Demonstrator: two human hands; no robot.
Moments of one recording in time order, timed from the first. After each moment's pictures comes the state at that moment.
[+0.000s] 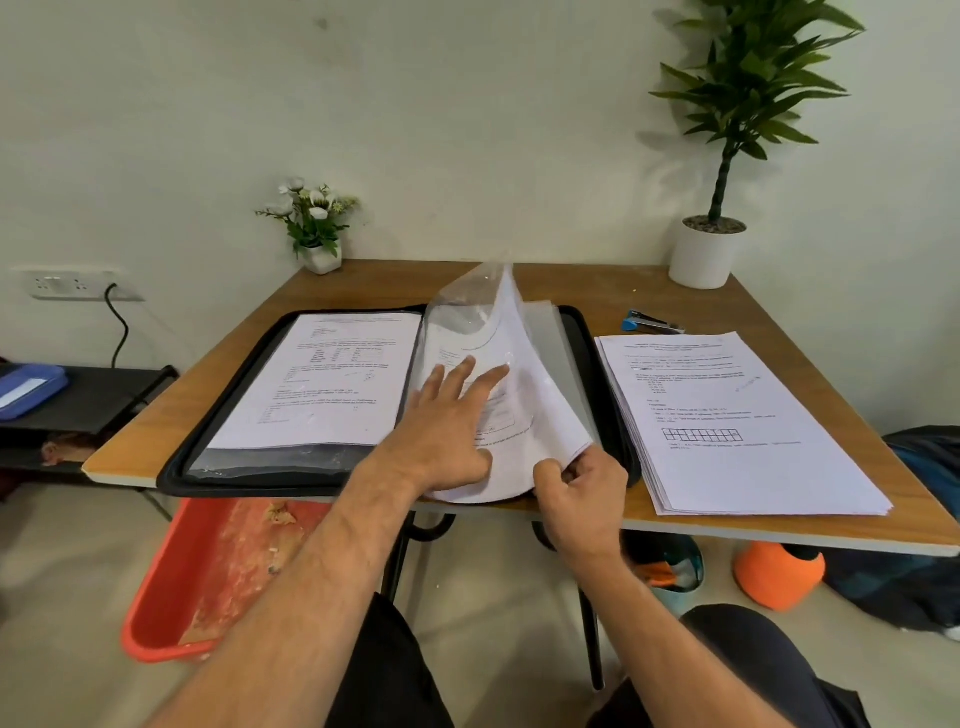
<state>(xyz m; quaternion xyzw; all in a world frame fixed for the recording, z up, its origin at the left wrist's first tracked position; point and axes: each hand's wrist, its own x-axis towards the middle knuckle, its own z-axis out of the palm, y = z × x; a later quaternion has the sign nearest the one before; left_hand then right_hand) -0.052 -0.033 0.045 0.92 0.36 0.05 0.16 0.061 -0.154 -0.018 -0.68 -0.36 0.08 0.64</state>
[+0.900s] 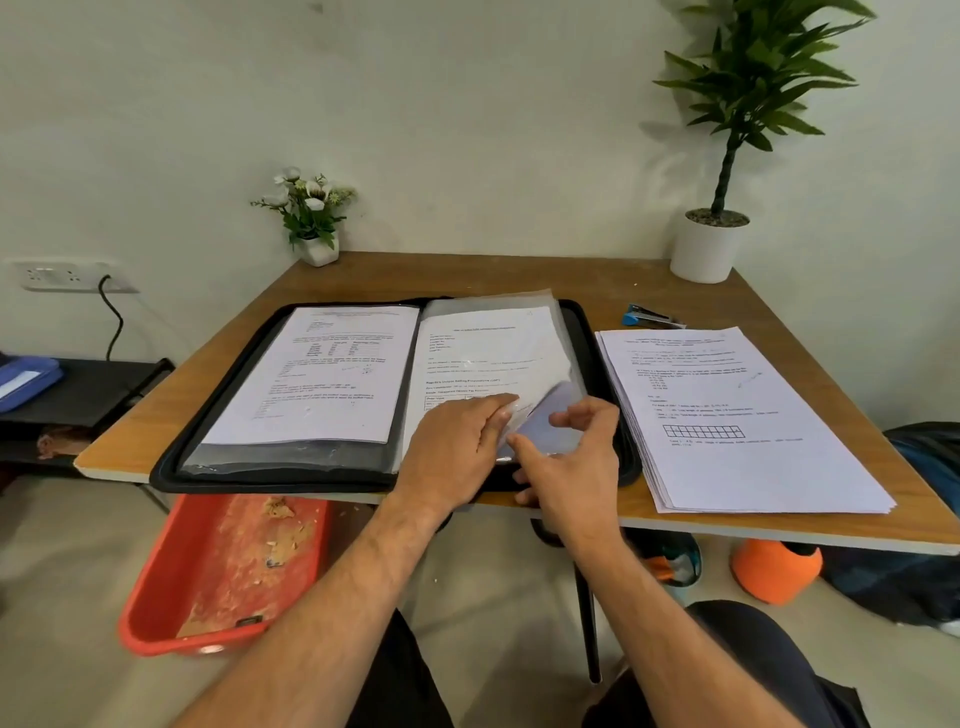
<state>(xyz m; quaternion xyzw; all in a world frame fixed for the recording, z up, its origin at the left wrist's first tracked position) -0.033 -0.038 -0.001 0.90 0.32 0.25 0.18 0.065 -0.153 0.009 -0.67 -0.31 0.21 0.64</state>
